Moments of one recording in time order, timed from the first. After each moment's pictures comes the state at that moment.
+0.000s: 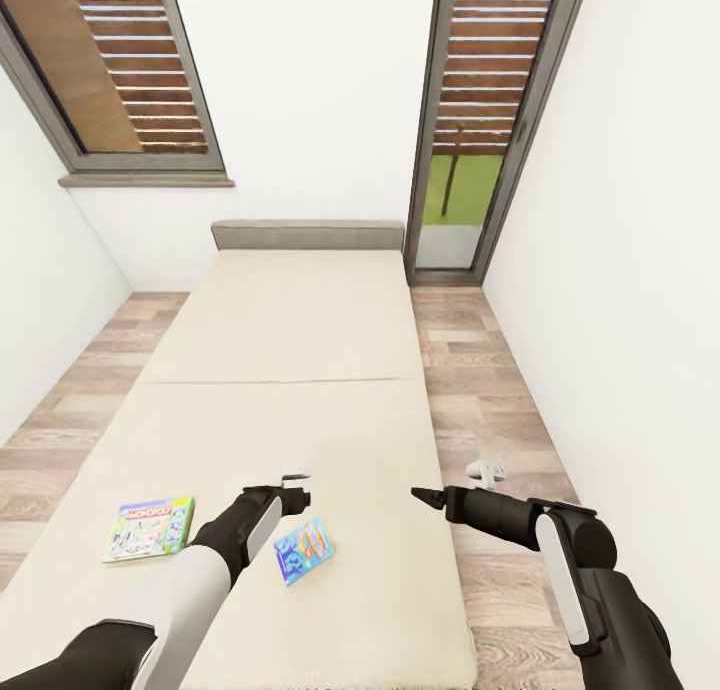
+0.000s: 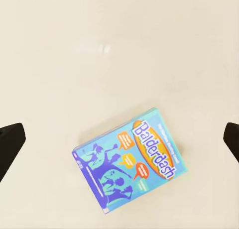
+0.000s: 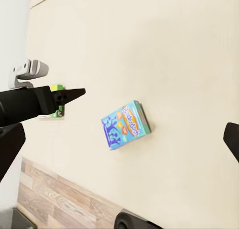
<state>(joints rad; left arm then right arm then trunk) -0.81 -0.12 -0.06 -0.40 0.14 0.39 0.15 -0.35 0.03 -0.13 -1.53 -0.15 1.02 0.58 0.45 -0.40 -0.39</state>
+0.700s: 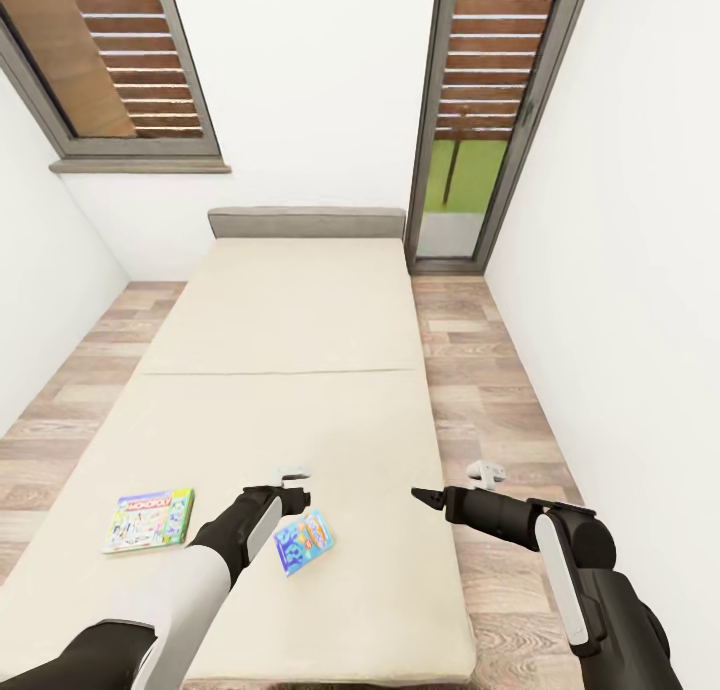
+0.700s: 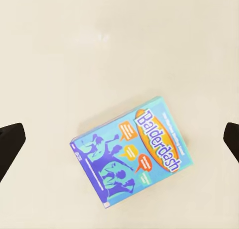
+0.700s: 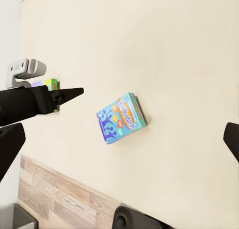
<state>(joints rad) -0.81 -0.12 -0.06 -0.40 0.14 0.39 0.15 -0.35 0.03 -0.13 -1.53 -0.14 1.02 0.58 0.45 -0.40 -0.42</state>
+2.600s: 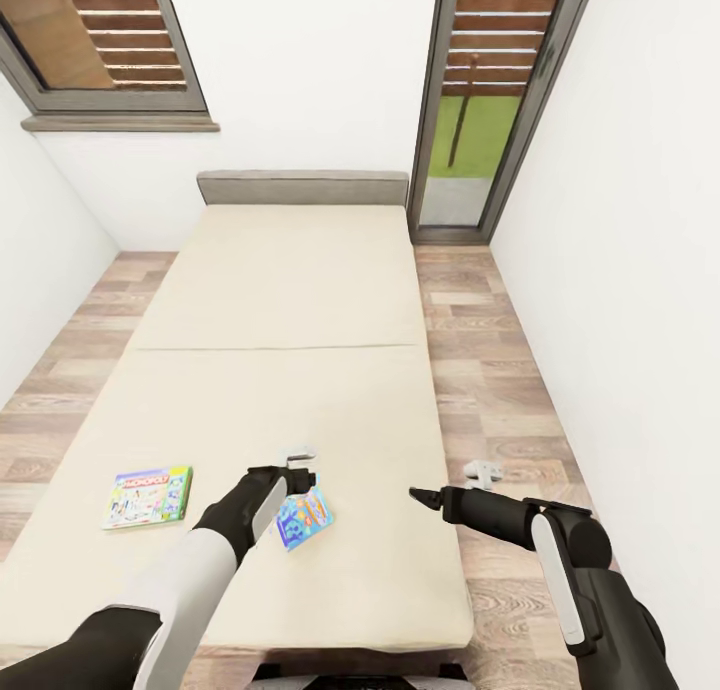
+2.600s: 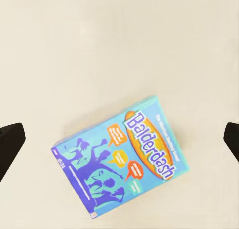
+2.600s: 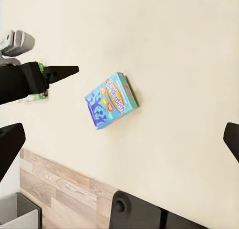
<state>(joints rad) -0.85 -0.14 -0.05 -0.44 0.14 0.43 0.16 -0.35 0.04 -0.12 -1.53 -0.13 1.01 0.57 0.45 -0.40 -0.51</state>
